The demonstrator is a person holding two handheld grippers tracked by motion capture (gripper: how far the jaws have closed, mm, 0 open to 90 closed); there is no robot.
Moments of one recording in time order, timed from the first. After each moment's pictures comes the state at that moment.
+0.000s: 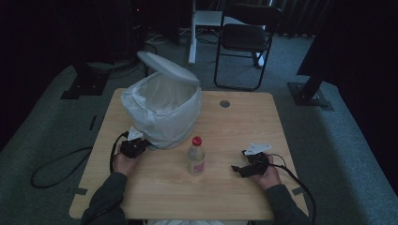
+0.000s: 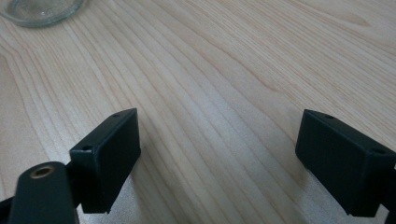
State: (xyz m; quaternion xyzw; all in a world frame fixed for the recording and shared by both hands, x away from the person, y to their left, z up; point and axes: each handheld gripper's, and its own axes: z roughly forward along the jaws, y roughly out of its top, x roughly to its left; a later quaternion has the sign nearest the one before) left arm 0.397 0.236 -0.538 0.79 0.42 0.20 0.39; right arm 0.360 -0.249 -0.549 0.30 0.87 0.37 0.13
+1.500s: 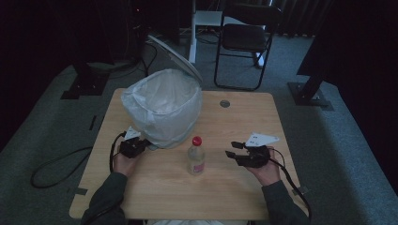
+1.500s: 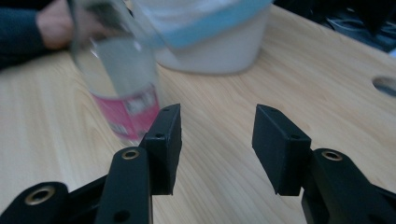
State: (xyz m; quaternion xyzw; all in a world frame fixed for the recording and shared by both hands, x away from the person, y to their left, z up) left arm 0.399 0.241 -0.540 0.78 0.43 0.18 0.41; right arm 0.334 -0.216 -0.448 0.27 0.83 0.47 0.15
